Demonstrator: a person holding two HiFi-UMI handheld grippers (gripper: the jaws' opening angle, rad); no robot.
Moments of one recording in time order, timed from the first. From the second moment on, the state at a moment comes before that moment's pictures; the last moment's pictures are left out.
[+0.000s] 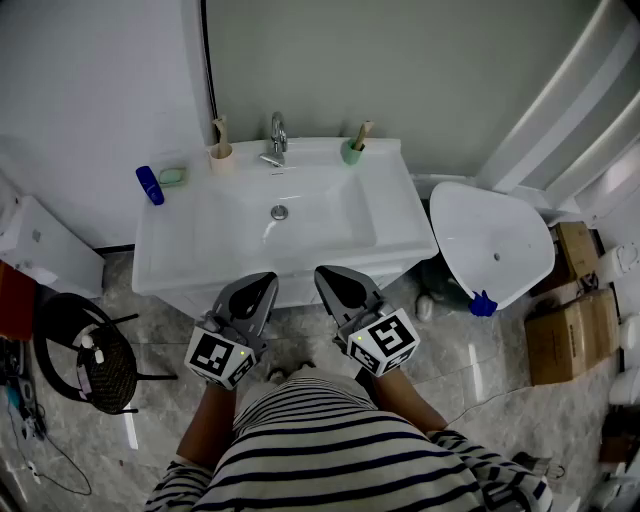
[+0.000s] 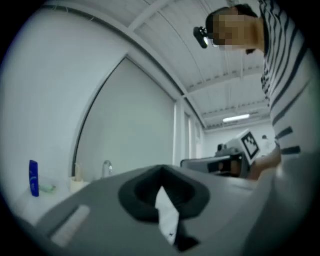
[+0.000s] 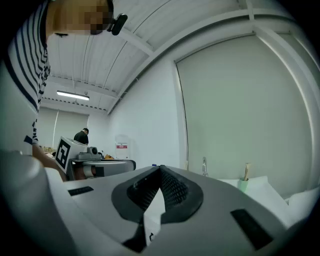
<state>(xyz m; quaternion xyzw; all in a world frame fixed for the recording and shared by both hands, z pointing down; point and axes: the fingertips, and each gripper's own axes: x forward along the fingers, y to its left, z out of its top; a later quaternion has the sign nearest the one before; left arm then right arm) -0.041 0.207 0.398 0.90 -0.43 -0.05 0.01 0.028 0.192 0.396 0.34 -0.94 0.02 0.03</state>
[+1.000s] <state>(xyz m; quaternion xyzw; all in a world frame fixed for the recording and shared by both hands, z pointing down) -0.001 0.191 0.408 0.90 -0.43 -0.04 0.04 0.059 0.178 0.393 0.31 -0.95 0.02 0.02</state>
